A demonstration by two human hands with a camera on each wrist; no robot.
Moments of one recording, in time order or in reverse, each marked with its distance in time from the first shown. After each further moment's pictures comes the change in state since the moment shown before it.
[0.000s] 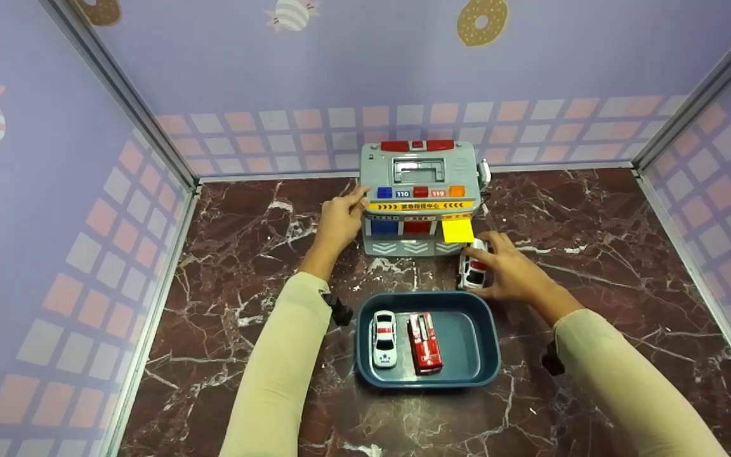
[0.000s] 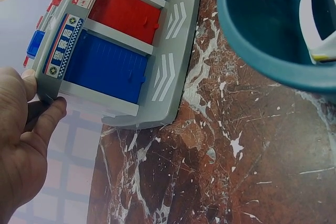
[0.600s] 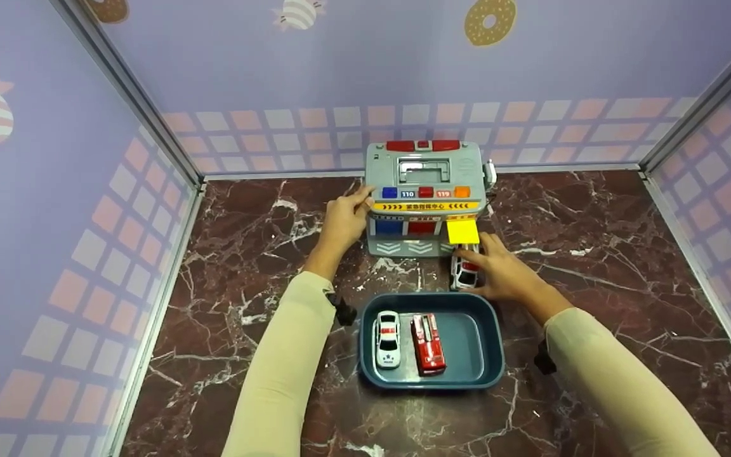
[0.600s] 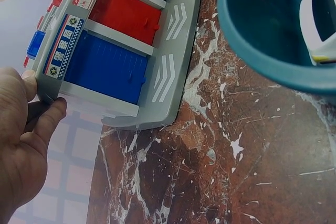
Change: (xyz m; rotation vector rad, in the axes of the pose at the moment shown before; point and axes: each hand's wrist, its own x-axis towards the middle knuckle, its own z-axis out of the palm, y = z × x) left_hand 0.000 -0.001 0.000 0.004 -0.001 -0.012; right_hand 0.015 -0.005 0.015 -0.019 -0.004 -0.059
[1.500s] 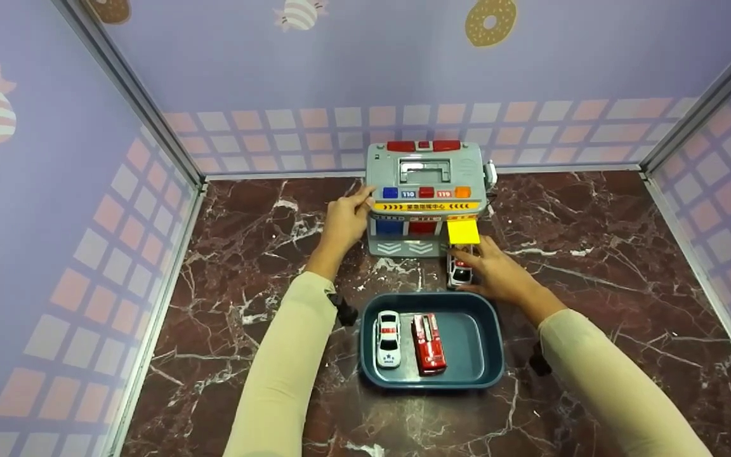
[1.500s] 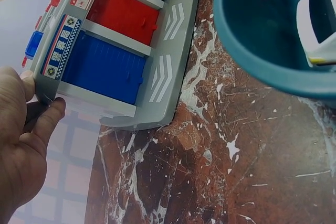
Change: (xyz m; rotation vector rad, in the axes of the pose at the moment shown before) left_hand -0.001 -0.001 0.002 0.013 0.023 0.017; right_hand 0.003 -0.007 0.007 0.014 0.020 -0.019
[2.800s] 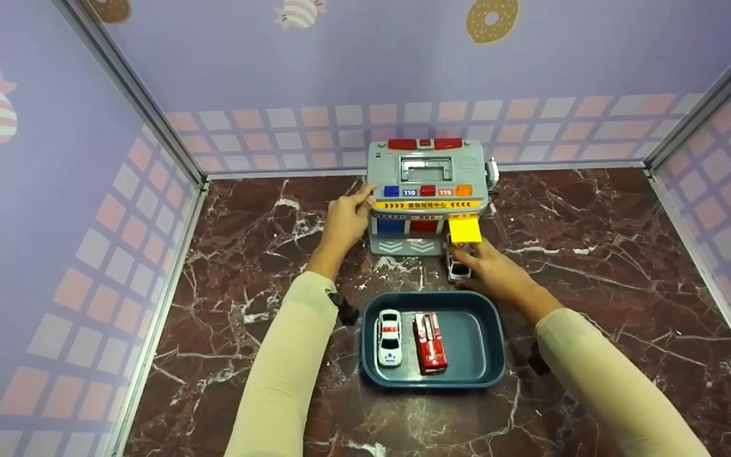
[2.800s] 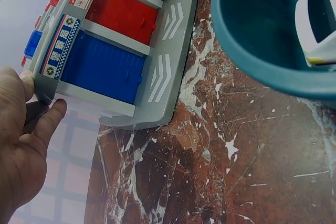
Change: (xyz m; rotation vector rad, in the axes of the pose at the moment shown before) left_hand -0.002 0.000 0.000 0.015 0.014 -0.003; right_hand 0.002 -0.004 0.006 0.010 -0.019 0.005
